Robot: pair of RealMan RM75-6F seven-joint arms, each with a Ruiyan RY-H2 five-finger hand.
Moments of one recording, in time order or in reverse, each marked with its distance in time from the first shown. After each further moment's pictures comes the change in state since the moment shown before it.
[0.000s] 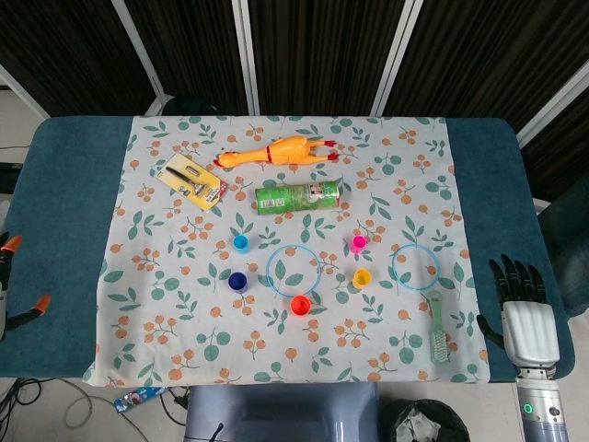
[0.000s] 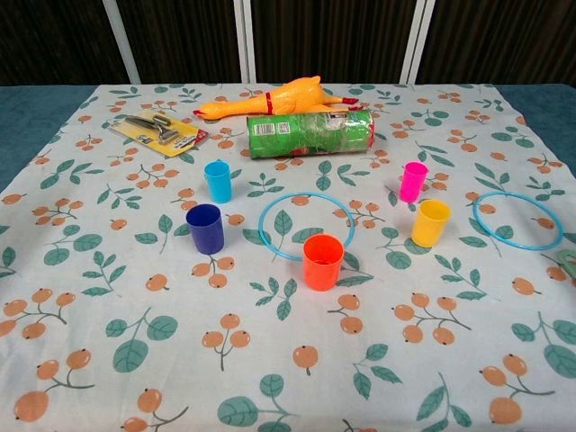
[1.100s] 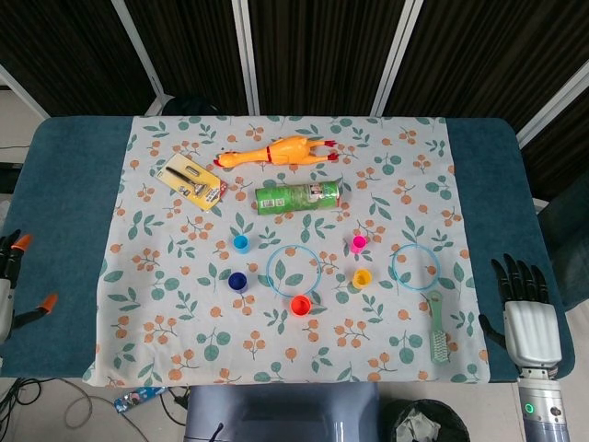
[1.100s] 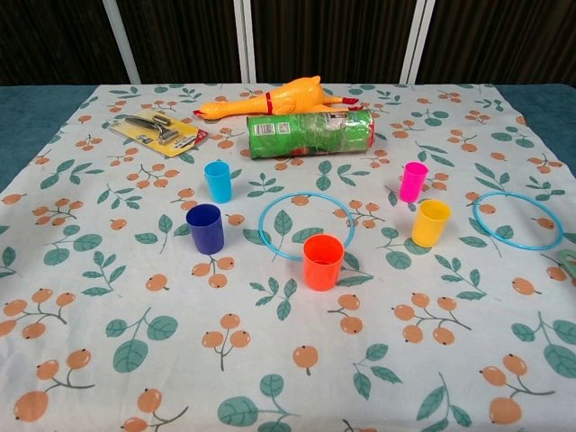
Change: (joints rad) left arm -0.022 -0.003 0.013 0.033 0.065 -0.012 -0.034; right arm -0.001 0.001 0.002 0.000 0.012 -0.004 -0.006
